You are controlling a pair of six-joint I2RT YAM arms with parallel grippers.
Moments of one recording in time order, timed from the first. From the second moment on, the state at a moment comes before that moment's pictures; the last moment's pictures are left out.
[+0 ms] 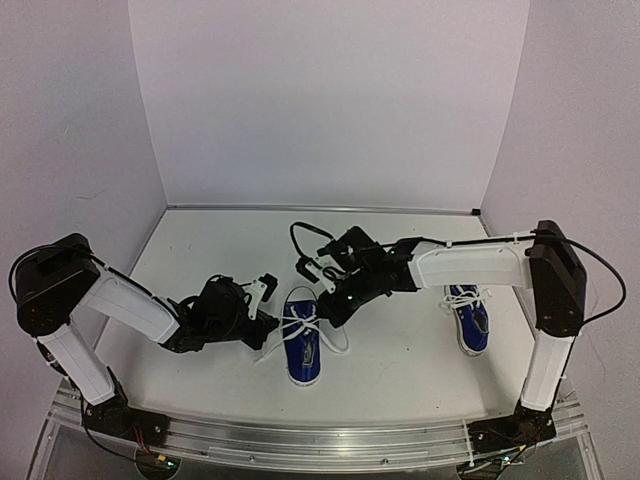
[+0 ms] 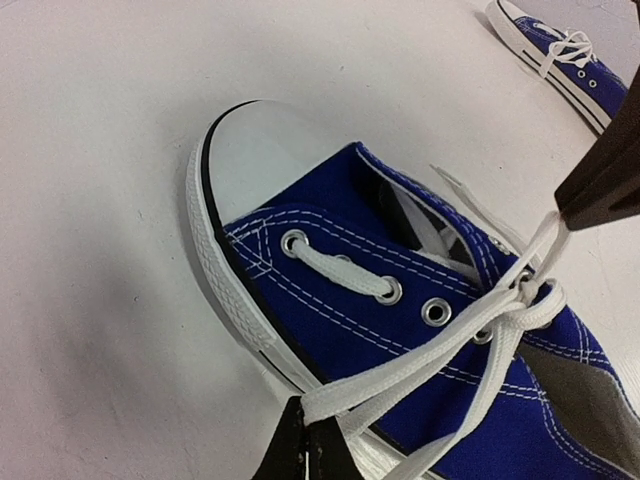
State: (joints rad) left arm -0.89 1.64 0.55 0.48 -0.01 -0.26; right arm 0.94 1.91 1.37 -0.42 -0.14 0.03
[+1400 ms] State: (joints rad) left arm -0.85 1.90 0.76 0.48 0.03 -0.27; right arm 0.92 1.87 1.20 -0.16 -0.38 0.28
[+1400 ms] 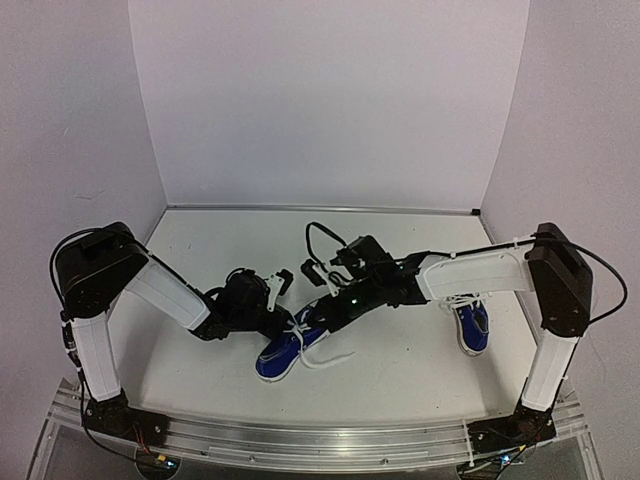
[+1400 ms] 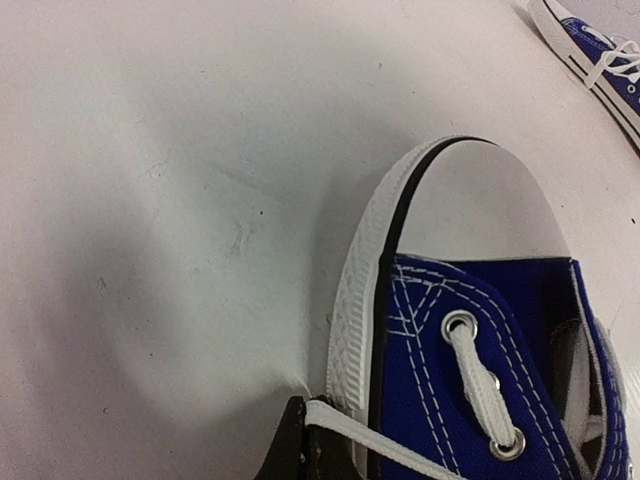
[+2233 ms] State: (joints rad) left arm -0.85 1.75 0.64 0.41 0.08 -0.28; right arm 0.91 1.81 1.14 -0.24 -0.33 0.22
